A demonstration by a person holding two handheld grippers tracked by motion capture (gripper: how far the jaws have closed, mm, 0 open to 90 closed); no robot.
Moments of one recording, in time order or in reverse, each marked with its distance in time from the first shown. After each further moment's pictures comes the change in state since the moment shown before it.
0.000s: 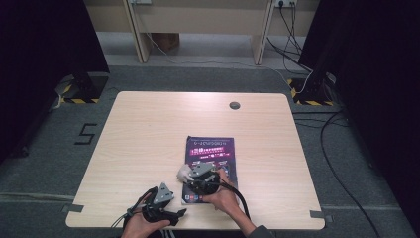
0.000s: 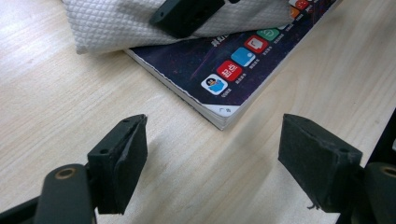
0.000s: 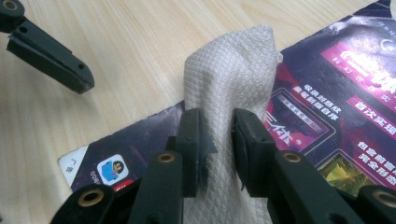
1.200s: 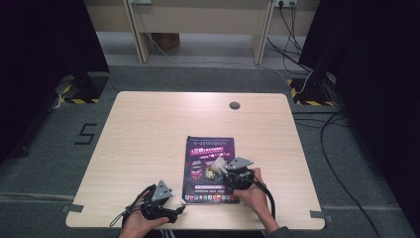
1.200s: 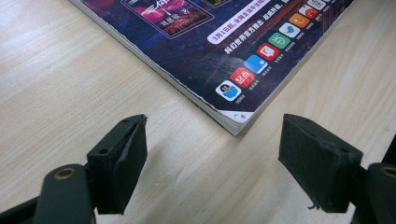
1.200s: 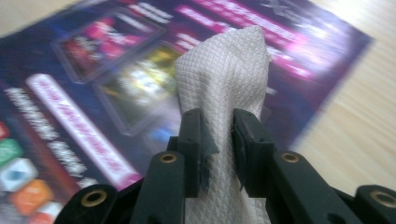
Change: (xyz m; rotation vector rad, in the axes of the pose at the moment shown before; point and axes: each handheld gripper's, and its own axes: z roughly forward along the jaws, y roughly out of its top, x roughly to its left) left arm 0.006 0.003 -0.002 -0.010 0.008 -0.008; right arm -0.052 -0.054 -0.050 0.018 -0.187 0.158
